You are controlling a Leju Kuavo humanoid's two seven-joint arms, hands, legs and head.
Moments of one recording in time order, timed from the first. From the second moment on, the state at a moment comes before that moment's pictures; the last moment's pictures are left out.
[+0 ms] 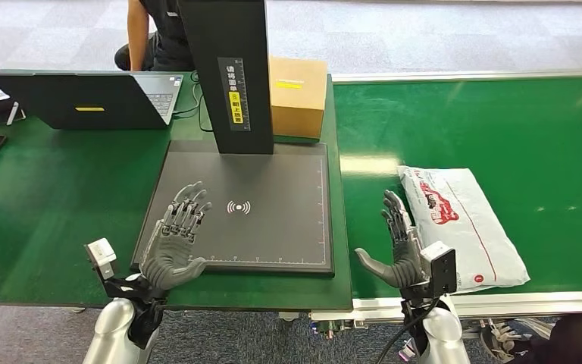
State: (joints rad) left arm -0.12 -0.14 -0.02 -1.15 -0.07 -0.50 -0.54; right arm -0.11 0.12 -0.14 -1.36 0.21 0.26 -0.57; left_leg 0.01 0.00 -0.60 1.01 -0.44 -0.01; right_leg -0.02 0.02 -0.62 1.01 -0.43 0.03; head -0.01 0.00
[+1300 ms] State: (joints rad) left arm -0.09 -0.16 -0.01 -1.17 -0.08 -0.49 -0.49; right arm -0.26 0.07 -0.47 -0.97 0.94 -0.15 0.04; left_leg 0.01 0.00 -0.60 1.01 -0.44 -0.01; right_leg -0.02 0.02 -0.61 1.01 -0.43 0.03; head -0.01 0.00
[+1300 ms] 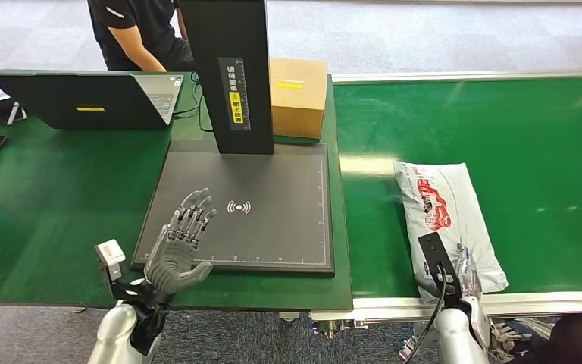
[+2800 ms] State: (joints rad) left arm -0.09 -0.16 0.01 -1.17 -0.06 -0.49 -0.50; right arm -0.17 0.13 -0.48 -1.27 0.56 -0.42 -0.46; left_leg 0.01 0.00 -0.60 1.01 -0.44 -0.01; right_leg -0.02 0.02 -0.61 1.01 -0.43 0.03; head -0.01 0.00
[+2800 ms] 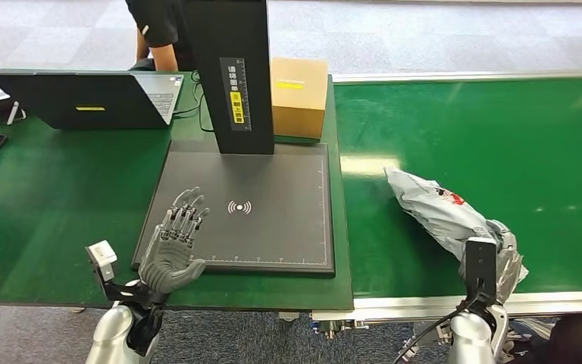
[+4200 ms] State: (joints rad) left arm -0.08 -0.16 0.01 -1.17 -0.07 -0.48 -0.49; right arm -0.27 0.09 -0.36 -1.00 0.84 -0.15 0.06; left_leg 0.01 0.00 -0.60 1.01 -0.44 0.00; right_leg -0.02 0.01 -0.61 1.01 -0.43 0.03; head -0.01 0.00
